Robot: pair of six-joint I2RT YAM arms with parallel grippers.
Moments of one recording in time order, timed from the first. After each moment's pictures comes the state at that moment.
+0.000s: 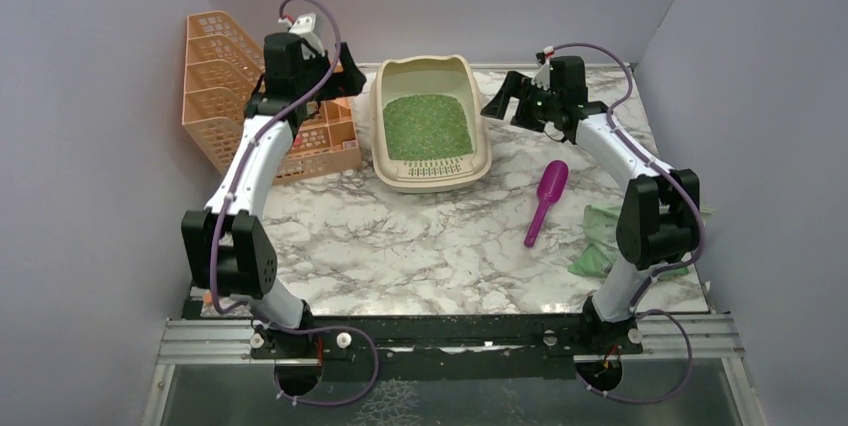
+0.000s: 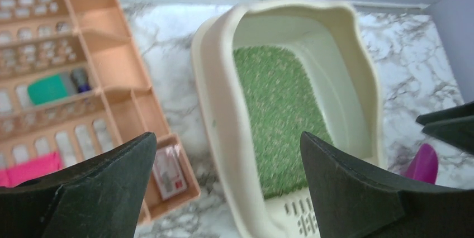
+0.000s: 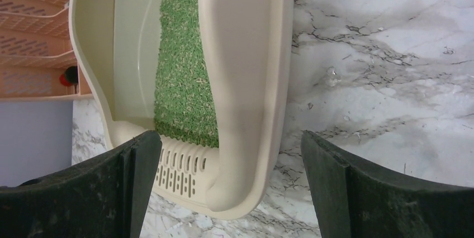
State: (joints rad) left arm -0.07 1.51 1.37 -0.27 0.26 -0.27; right arm 0.19 1.76 1.39 -0.25 -0.40 0.45
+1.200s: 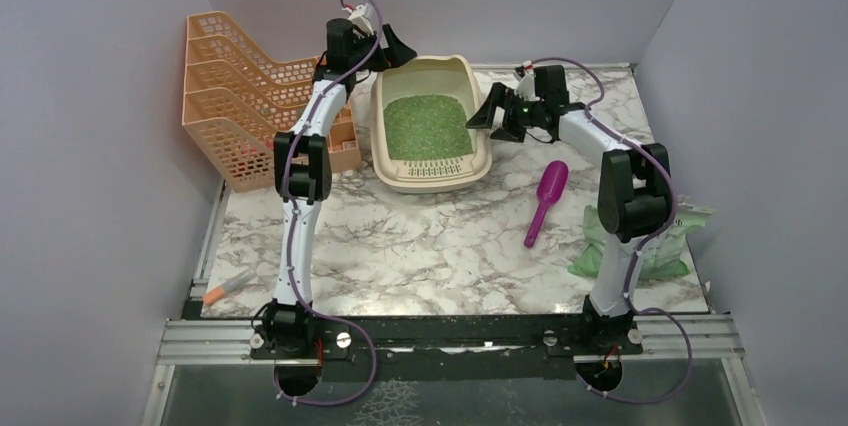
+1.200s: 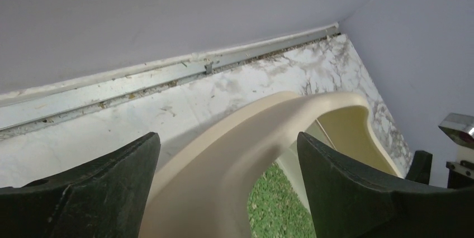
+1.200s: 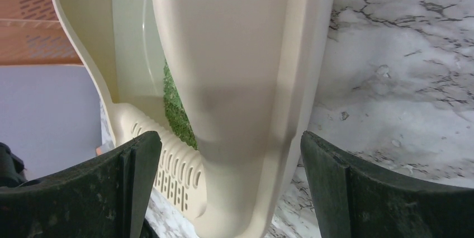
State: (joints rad) left arm -0.13 2.64 2.45 -0.01 0.62 -0.52; right arm 0.19 1.97 1.45 -0.20 -0.60 0.50
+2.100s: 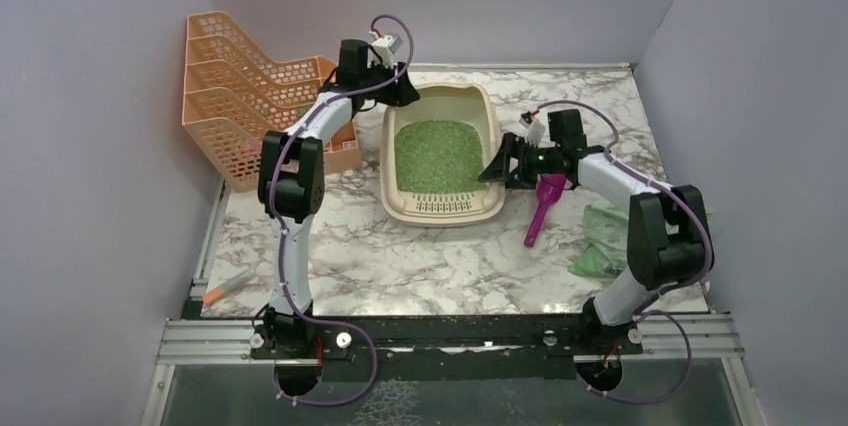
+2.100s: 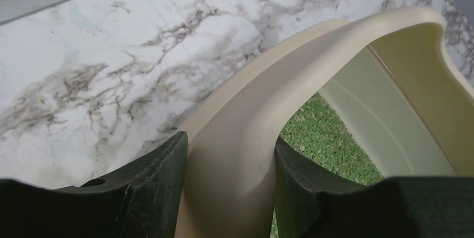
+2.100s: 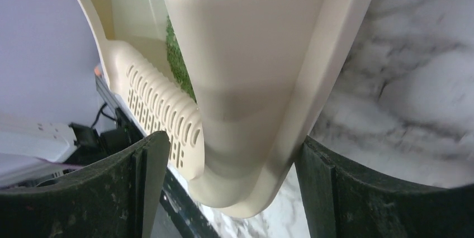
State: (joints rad) left arm -0.21 2.28 1.89 -0.11 0.62 -0.14; right arm 0.19 1.68 1.03 -0.21 -0.75 0.41
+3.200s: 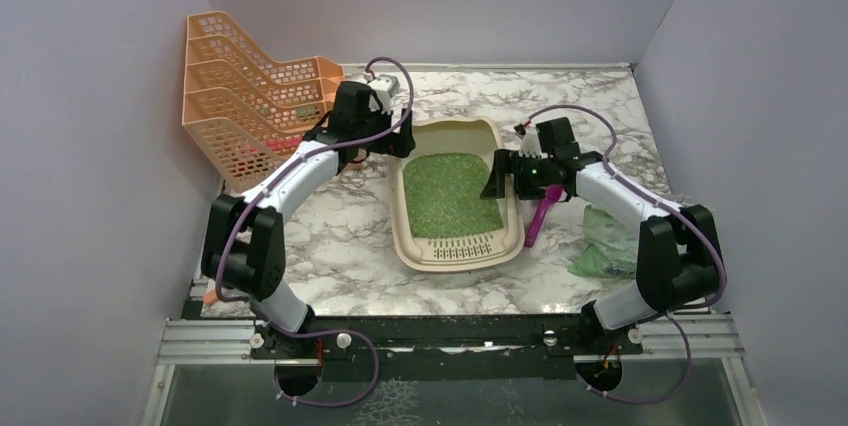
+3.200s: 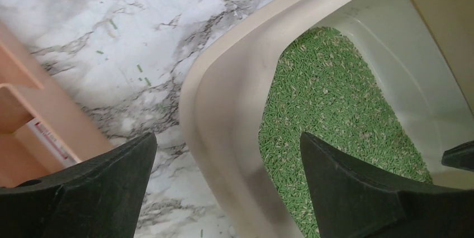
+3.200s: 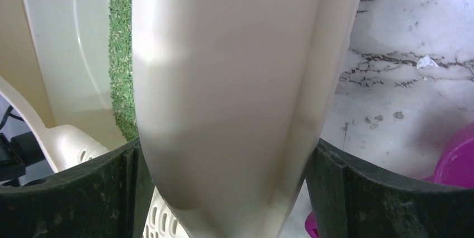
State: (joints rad) left arm -0.36 1.65 1.22 -0.21 0.26 -0.12; right arm 0.28 1.50 0.94 -0.39 -0.48 0.29
